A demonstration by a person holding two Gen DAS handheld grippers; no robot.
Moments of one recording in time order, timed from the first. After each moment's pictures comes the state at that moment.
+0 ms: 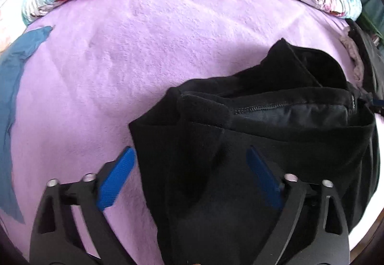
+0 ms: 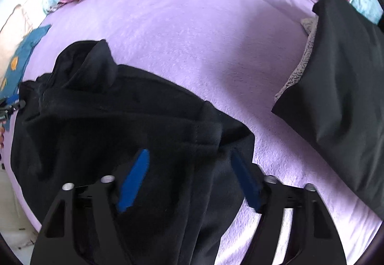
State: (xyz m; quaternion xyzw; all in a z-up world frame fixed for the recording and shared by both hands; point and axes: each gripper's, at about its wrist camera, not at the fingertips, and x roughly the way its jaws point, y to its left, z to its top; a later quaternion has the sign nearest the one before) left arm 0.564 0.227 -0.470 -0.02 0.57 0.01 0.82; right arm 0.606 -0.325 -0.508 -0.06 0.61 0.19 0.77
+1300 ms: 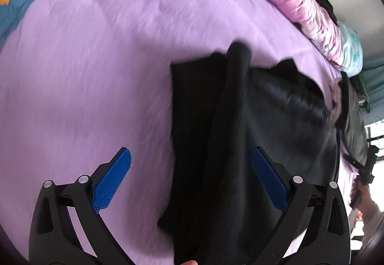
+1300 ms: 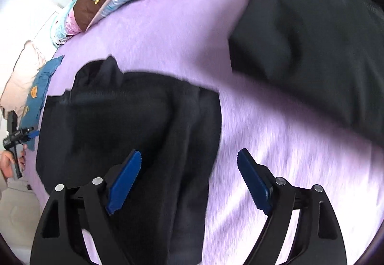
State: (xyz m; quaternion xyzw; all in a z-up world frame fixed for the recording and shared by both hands) left arm 0.481 0.298 -0.471 -0.24 0.58 0.02 0.78; right arm 0.546 -0.401 -0.500 0.07 0.59 0.20 0.78
